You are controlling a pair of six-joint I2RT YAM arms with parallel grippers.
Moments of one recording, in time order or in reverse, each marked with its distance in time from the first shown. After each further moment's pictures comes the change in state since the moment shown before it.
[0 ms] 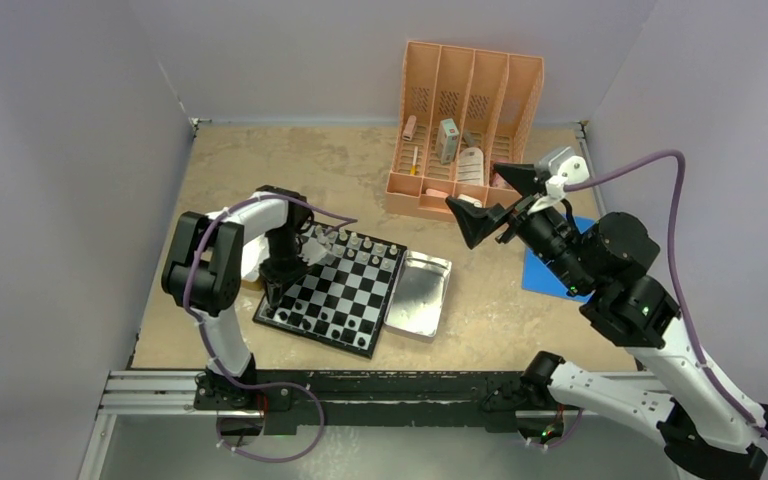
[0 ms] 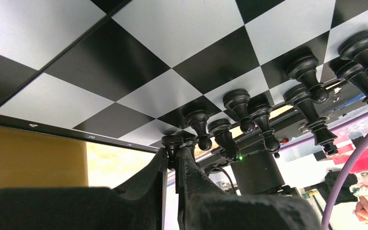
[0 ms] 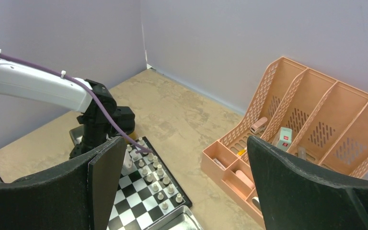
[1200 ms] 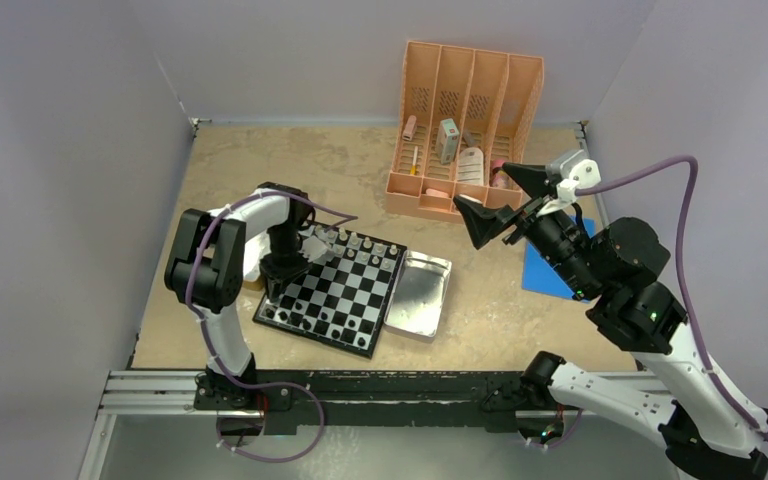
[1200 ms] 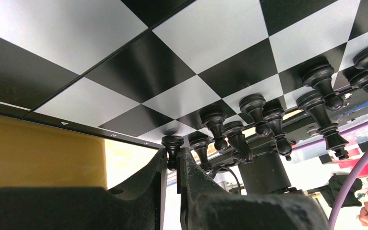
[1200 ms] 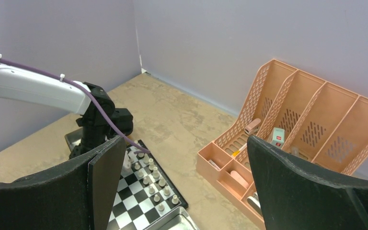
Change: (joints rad) left arm 0.000 0.030 0.038 0.003 -0.036 -0.009; right arm 0.000 -0.021 0.000 -0.006 0.029 -0.007
